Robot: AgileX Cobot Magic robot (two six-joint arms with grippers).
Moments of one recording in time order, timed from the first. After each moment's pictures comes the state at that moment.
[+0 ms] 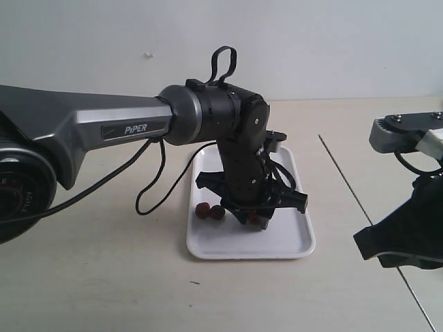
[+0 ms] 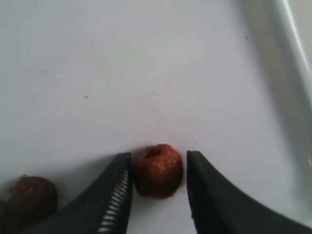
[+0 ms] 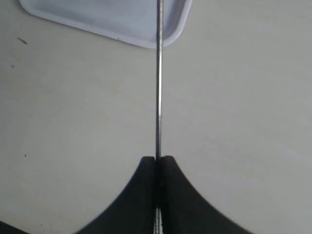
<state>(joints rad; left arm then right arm) -0.81 2.41 -1.90 -0.08 0.97 -0.33 0.28 1.14 -0.69 0.16 0.87 0.06</state>
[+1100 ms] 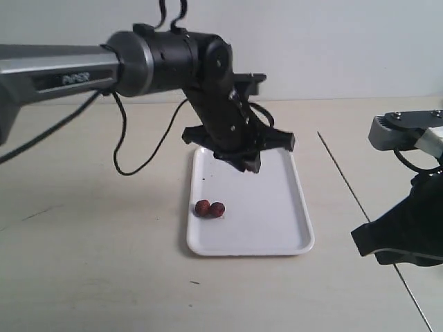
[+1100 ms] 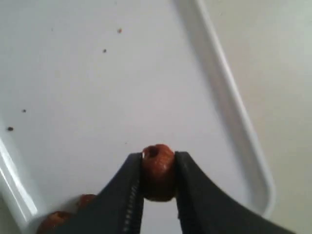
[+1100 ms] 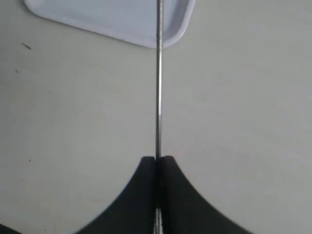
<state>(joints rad) -0.71 2.26 -1.89 -0.18 0.88 -0.22 0.28 1.14 -0.69 0.17 0.86 0.06</state>
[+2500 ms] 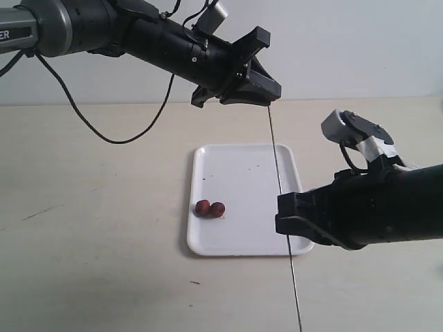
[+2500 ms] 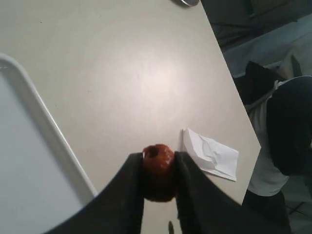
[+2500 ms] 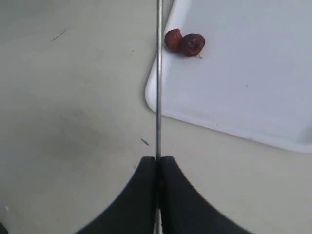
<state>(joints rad) -0.49 2.21 -1.89 -1.10 0.95 0.40 0.28 1.37 -0.54 1.40 0.46 -0.95</state>
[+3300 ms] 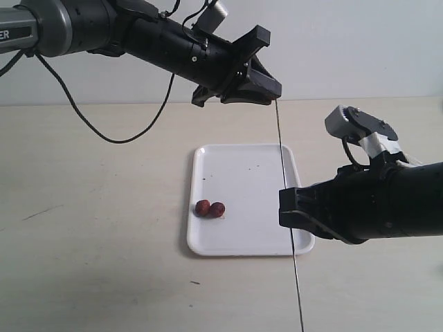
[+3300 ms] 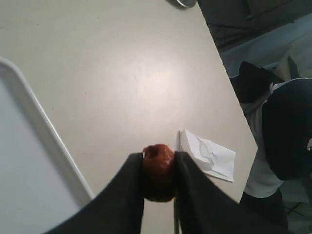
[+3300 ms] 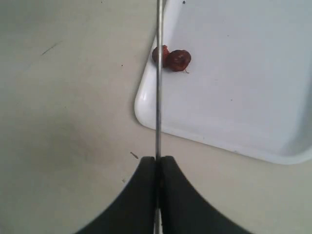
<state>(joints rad) -0.49 2.21 -1.89 -1.11 0.95 0.41 0.28 1.37 -0.54 1.44 0.41 -0.99</state>
